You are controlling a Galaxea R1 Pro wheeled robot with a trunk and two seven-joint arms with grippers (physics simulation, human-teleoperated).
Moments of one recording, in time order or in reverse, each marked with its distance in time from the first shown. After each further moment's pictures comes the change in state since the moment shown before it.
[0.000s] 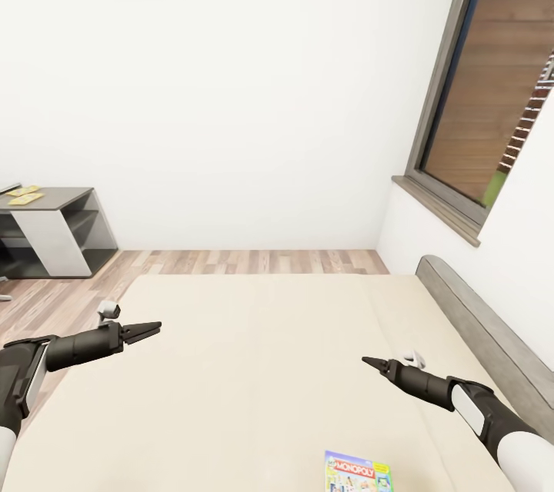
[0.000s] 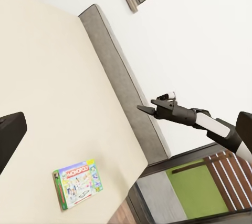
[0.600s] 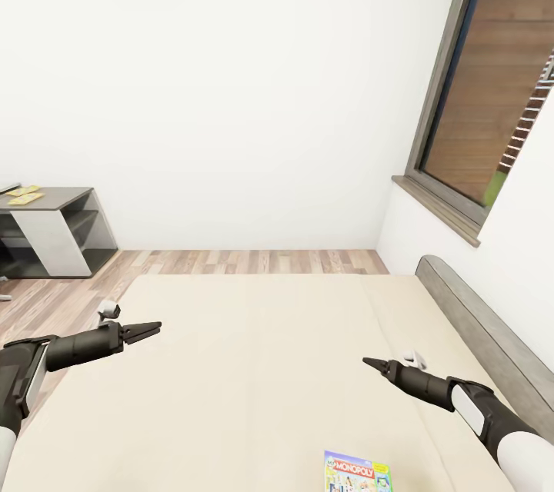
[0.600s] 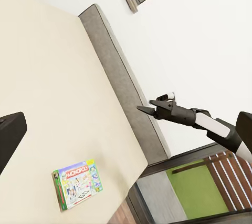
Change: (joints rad) left arm 0.000 0.000 0.000 0.000 0.000 0.000 0.000; right arm 0.000 0.000 0.001 0.000 0.001 0.000 -0.024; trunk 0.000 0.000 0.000
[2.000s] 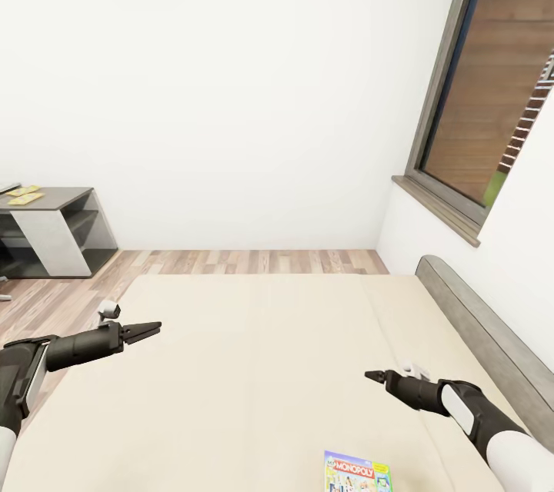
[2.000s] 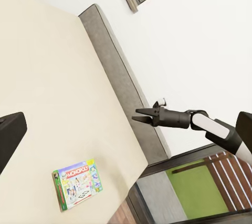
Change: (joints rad) left arm 0.000 0.000 0.000 0.000 0.000 0.000 0.001; right arm -0.001 0.034 0.000 0.000 0.001 0.090 -0.299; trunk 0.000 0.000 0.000
